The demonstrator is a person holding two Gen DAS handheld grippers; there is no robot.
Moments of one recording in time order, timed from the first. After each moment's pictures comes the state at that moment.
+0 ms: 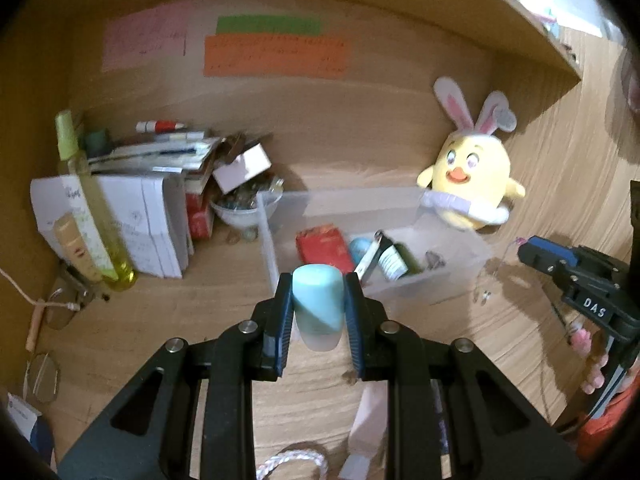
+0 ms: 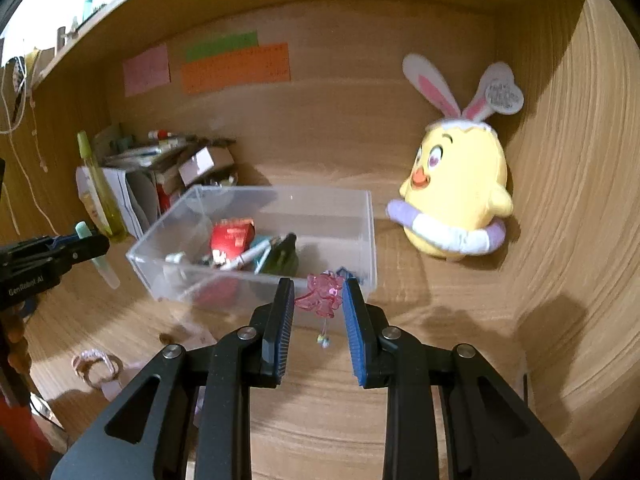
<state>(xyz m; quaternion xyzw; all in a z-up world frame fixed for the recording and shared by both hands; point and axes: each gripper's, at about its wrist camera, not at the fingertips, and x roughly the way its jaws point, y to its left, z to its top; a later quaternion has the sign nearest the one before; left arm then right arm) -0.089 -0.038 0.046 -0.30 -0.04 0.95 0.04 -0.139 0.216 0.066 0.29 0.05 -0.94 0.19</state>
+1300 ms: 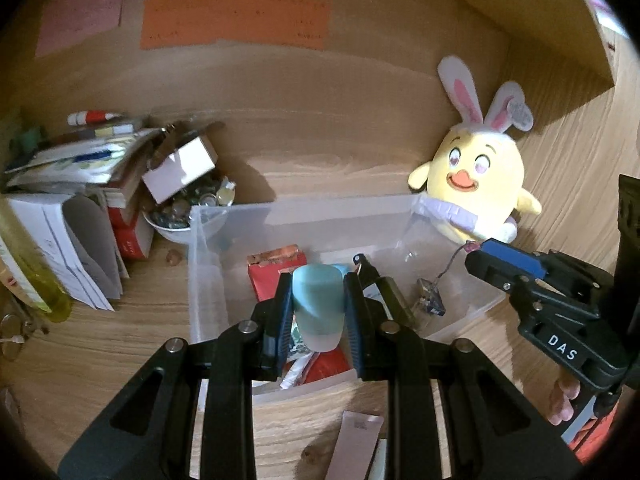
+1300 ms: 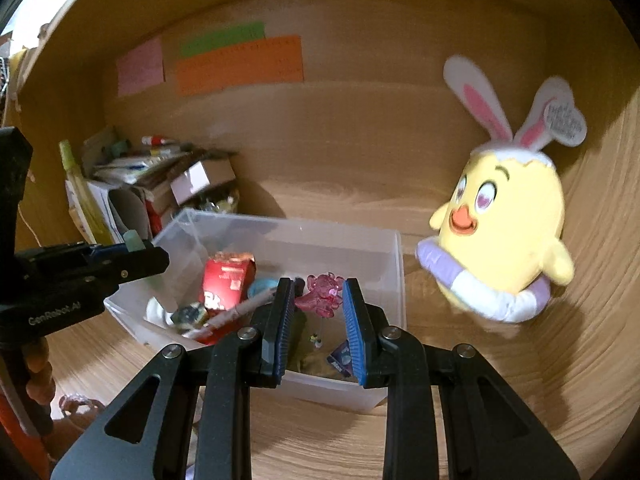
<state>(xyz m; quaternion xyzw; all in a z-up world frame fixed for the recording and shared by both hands) -0.183 -0.011 0.026 -0.35 -0.06 0.93 0.07 -0.212 0.183 0.061 0.30 0.06 -0.93 0.21</state>
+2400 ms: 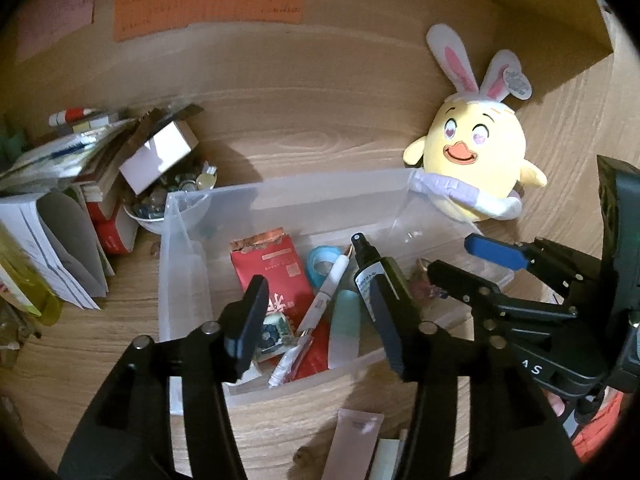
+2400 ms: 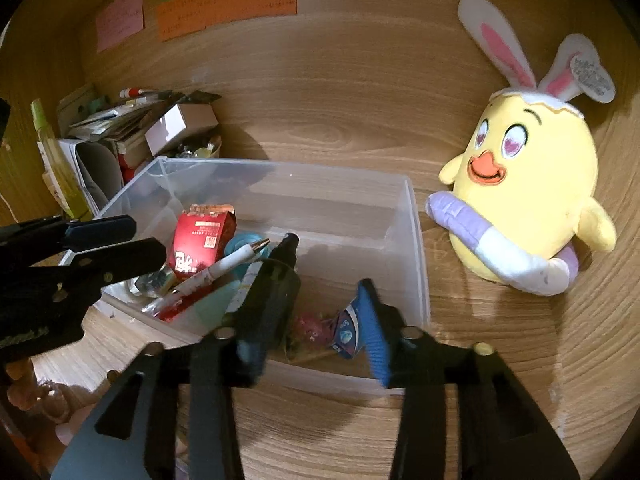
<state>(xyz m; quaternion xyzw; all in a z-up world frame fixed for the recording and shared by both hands) -0.188 0.004 0.013 -0.36 -0.03 0.93 0.08 -0.232 0.168 0.024 0.35 0.08 -0.91 0.20</state>
